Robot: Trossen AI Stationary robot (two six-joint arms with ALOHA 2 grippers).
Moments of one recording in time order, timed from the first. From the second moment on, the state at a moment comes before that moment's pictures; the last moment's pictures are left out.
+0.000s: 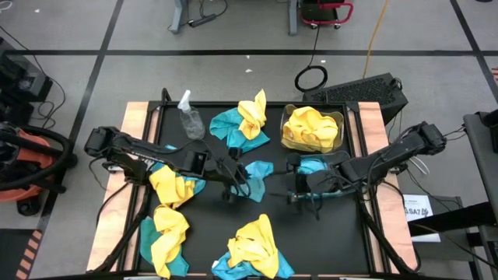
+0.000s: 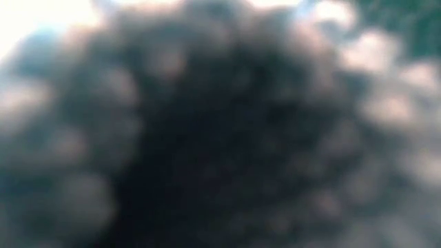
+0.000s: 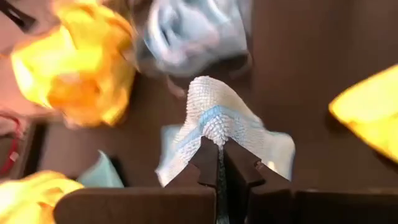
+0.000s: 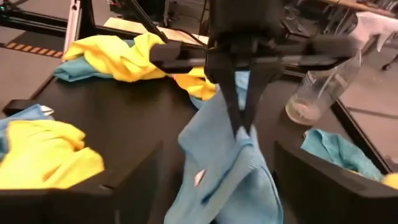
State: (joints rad) left arm -0.16 1.56 1.14 -0.27 -0.20 0.25; right arm 0.37 1.30 0.91 -0.04 0.42 0.00
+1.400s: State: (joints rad) left arm -0.38 1.56 1.28 -0.22 -0.40 0.50; right arm 0.30 1.45 0.92 0.05 0.42 -0.01
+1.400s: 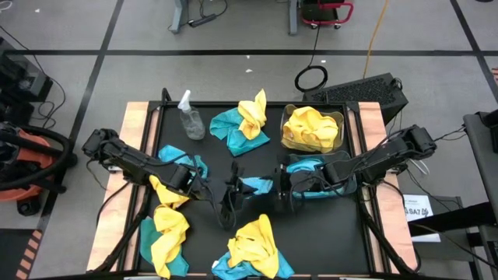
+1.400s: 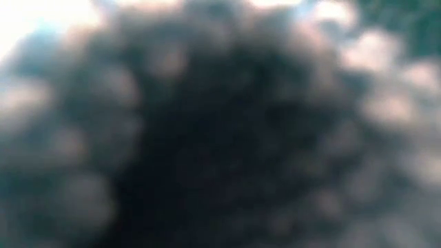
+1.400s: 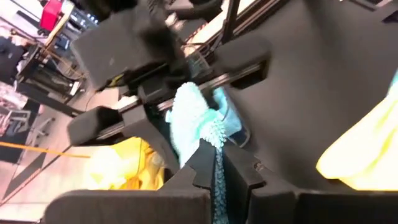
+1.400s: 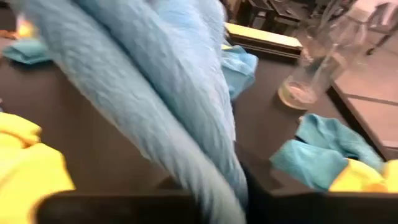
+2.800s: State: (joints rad) left arm -0.41 1.56 1.27 -0.33 -0.40 0.32; right arm 0.41 1.35 1.27 -1.51 0.54 0.88
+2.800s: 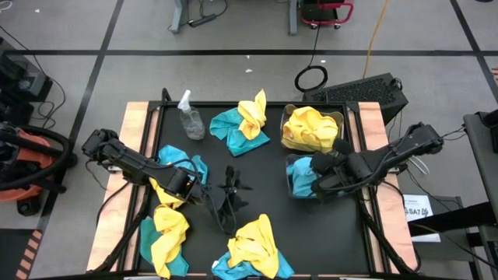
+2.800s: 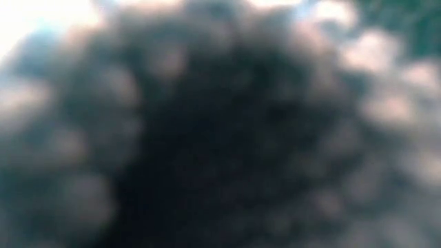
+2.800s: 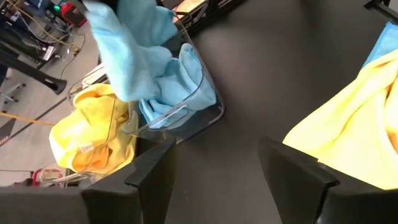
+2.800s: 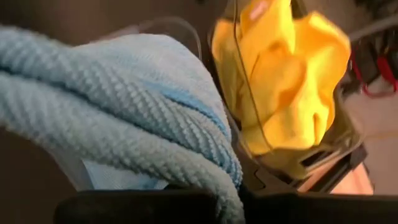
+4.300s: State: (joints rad) left arm -0.41 1.56 1.27 -0.32 -0.40 0.32; right arm 0.31 1.35 0.94 -1.28 0.33 0.92
